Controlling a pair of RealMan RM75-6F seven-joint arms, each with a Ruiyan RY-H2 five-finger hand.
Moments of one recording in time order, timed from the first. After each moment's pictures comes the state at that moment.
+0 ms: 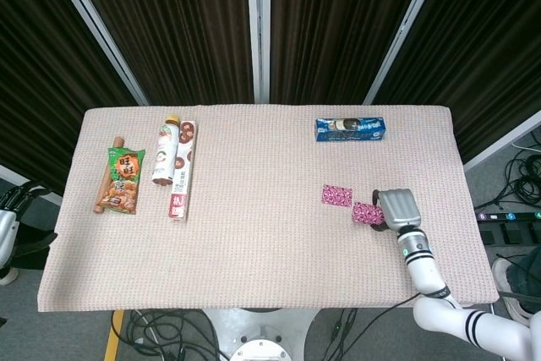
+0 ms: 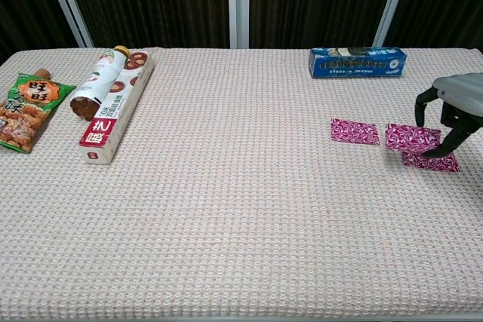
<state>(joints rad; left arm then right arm) -0.15 -1.16 -0.06 -1.28 1.54 1.50 -0.34 0.58 -1.51 0.11 -1.32 -0.94 0.96 -0.48</state>
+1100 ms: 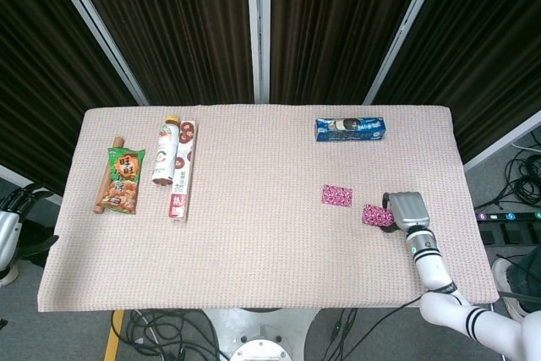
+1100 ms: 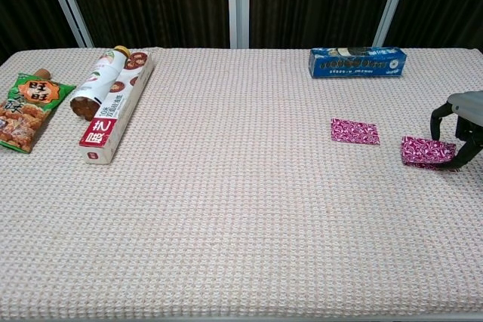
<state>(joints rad) -0.15 -1.16 -0.05 -1.28 1.54 1.49 -0.33 0.57 -1.57 0.11 -1.14 -0.97 0.86 -0.38</state>
